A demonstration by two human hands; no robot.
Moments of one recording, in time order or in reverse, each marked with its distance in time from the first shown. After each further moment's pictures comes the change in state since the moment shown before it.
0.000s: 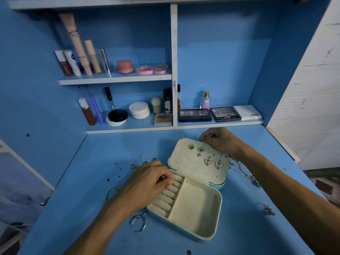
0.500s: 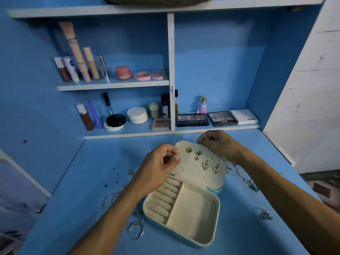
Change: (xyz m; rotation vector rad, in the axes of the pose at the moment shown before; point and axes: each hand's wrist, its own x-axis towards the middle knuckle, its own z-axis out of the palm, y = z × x) left_hand 0.044 0.015 0.003 -0.503 0.185 -0.056; right_hand -0.007 -0.008 -0.002 0.058 0.021 -0.003
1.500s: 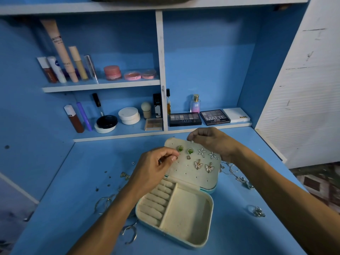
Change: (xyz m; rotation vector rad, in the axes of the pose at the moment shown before) left_hand 0.010 -0.011 0.009 0.090 0.033 0.179; right_hand -0.016 -0.021 -0.006 0.271 -0.138 0.044
